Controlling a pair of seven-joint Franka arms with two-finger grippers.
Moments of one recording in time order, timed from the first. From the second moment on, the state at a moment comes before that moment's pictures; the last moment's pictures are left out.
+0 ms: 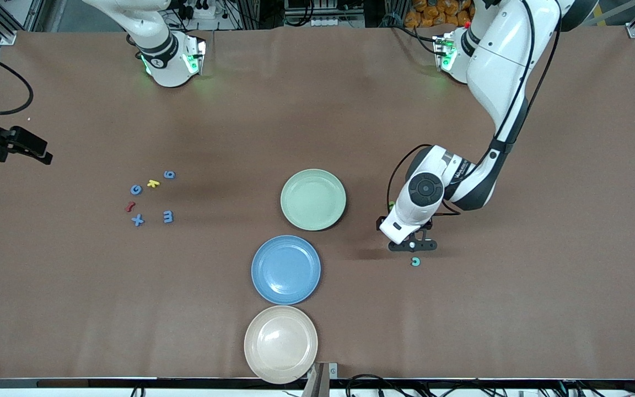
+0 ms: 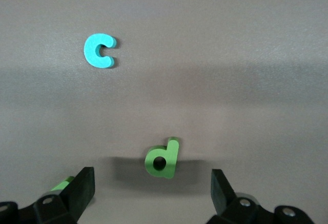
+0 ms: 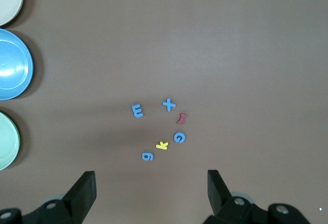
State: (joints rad) left arm -0.34 0.70 -0.15 -1.72 0.19 2.38 -0.60; right arm -0.12 0.01 0.07 -1.61 0.01 1.62 0.03
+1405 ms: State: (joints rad) left arm -0.35 0.71 -0.15 -1.70 0.19 2.39 -0.66; right arm -0.11 0.20 0.18 -2.19 0.01 2.33 0.03
